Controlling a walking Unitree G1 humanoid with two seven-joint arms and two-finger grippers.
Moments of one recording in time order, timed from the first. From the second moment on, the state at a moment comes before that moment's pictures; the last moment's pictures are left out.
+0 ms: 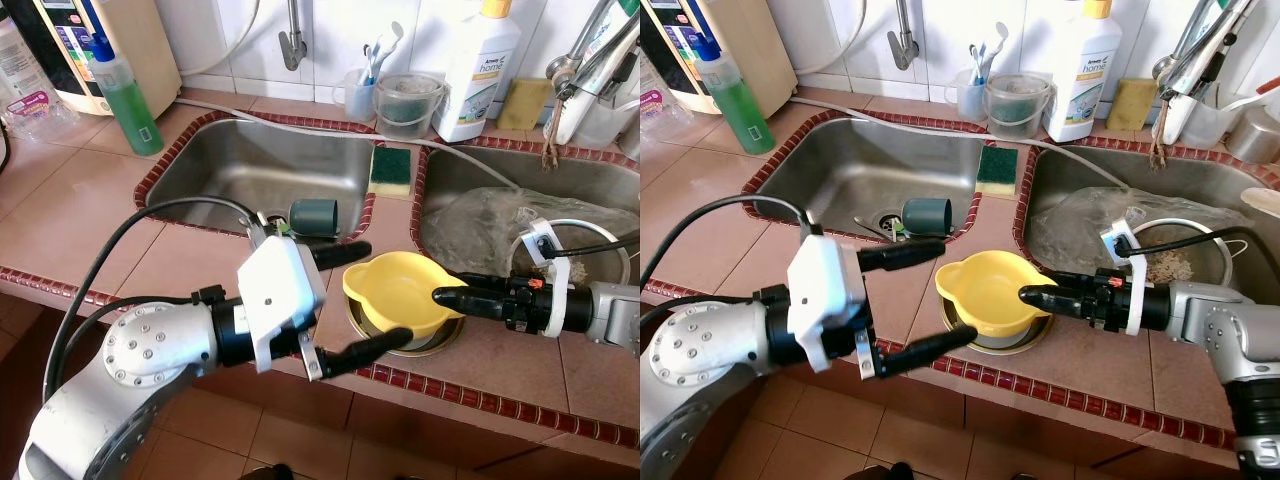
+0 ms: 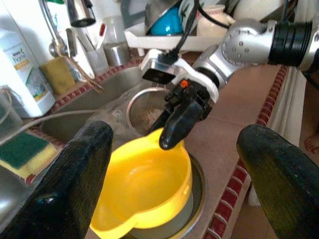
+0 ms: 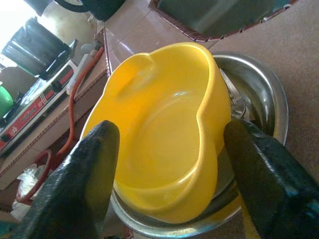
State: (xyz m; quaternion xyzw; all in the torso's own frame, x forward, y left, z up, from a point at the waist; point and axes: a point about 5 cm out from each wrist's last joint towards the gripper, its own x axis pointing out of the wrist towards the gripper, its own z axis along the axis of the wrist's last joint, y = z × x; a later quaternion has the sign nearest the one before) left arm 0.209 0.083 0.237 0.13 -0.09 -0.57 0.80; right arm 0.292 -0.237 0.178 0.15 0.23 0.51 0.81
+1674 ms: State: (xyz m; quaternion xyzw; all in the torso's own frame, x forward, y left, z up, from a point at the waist) left arm 0.212 0.090 0.242 0.15 -0.09 -0.56 0.81; right arm 0.296 -0.239 0.177 0.16 0.26 0.48 0.82
